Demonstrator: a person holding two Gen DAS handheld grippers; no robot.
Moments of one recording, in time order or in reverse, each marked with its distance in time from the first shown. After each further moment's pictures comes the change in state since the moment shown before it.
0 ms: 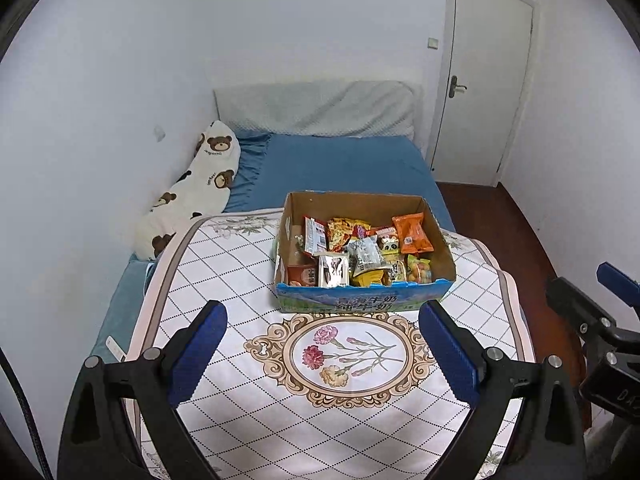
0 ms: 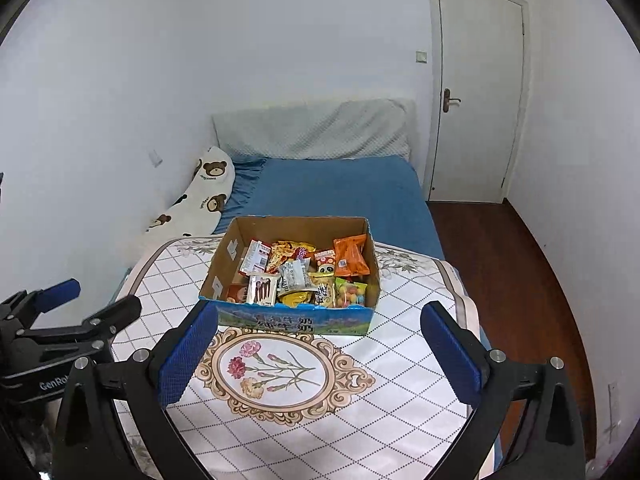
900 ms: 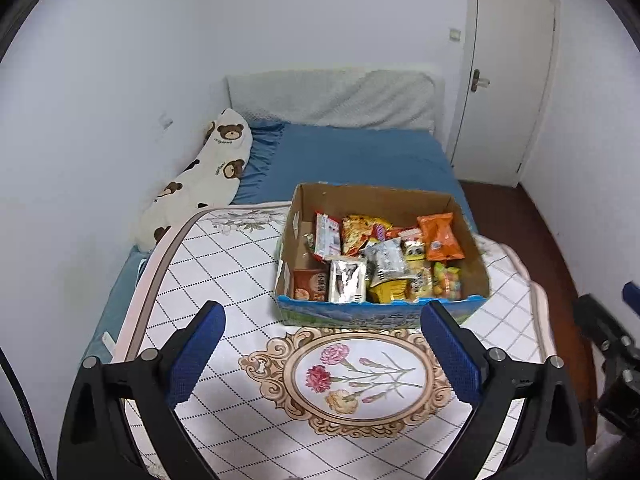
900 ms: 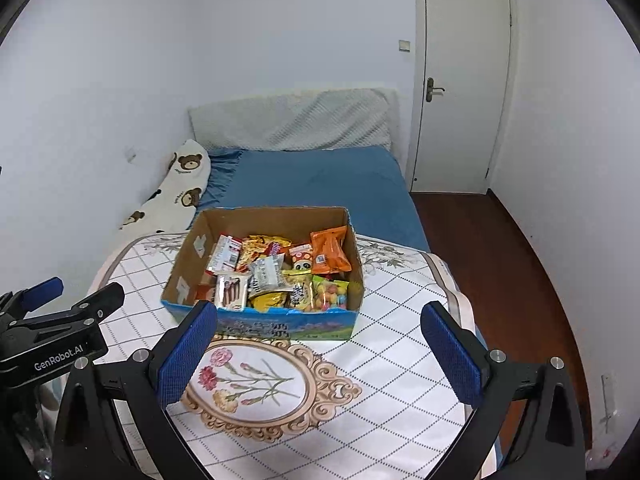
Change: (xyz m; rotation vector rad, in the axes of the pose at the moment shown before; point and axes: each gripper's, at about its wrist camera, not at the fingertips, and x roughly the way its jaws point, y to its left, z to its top) left arm 0.091 0.000 0.011 -0.029 0.043 0.052; right arm 0.070 -0.014 0.001 0.015 0.031 -0.076
